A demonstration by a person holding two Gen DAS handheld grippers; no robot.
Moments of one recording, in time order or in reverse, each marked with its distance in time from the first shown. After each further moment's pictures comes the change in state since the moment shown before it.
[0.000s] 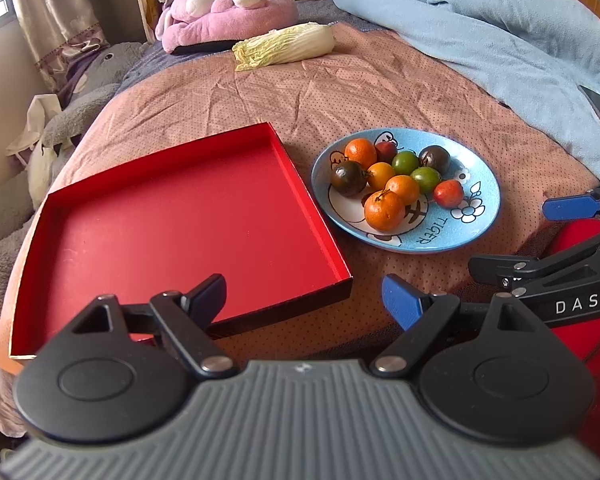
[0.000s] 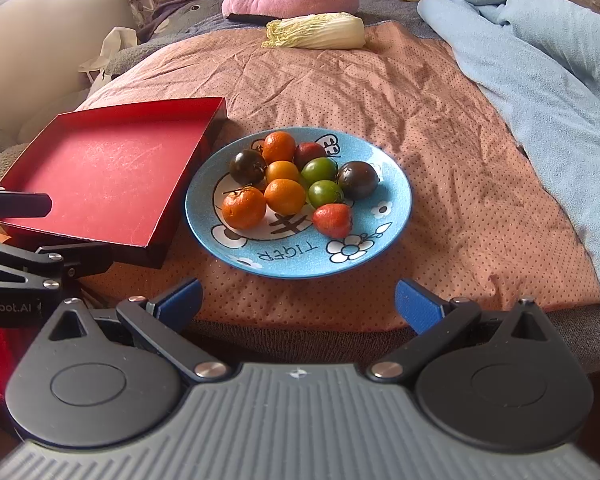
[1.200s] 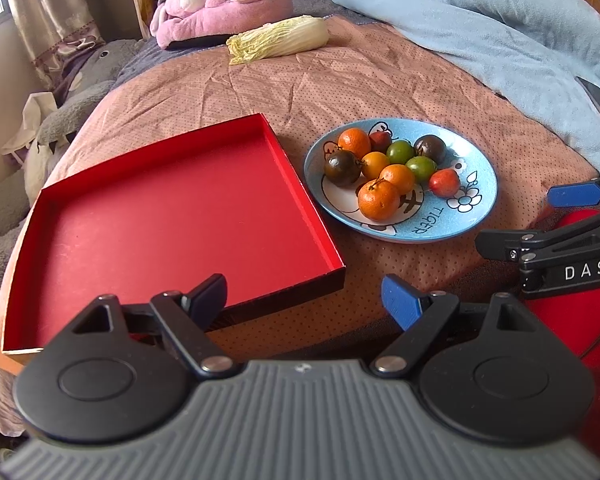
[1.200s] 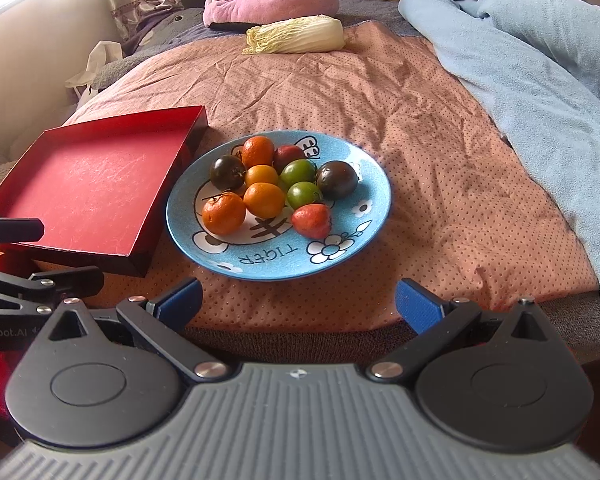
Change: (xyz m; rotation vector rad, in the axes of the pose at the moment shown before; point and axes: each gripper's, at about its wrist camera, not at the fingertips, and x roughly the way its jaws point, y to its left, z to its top) left arm 0.006 -0.005 -0.005 0.002 0.009 -0.006; right arm 0.000 -0.015 -0.002 0.052 -0.025 -0.023
